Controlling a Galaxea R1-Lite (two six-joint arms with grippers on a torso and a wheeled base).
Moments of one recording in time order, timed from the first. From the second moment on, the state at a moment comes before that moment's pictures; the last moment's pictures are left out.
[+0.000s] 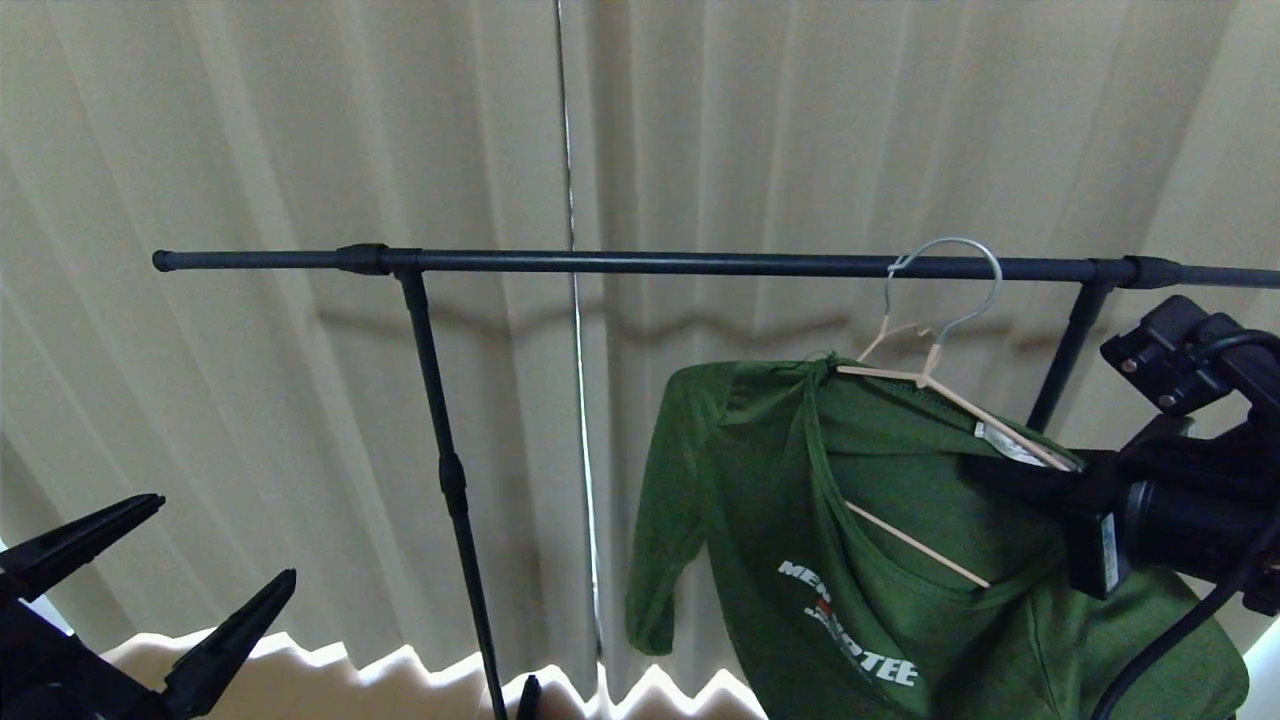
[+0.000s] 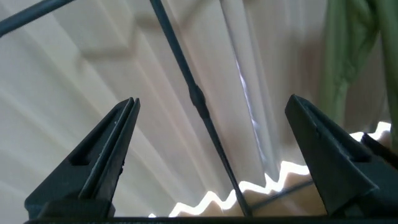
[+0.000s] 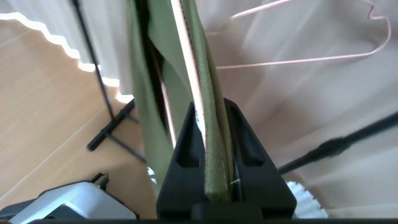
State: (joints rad) left arm -0.06 1.02 0.00 -0.97 -0.22 0.37; right arm 0.48 1.26 -0.69 -0.13 -0.05 -0.09
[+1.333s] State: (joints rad) left arm -0.04 0.97 0.00 -0.97 -0.22 0.29; right arm 0.41 1.59 -0.99 -0.13 -0.06 -0.02
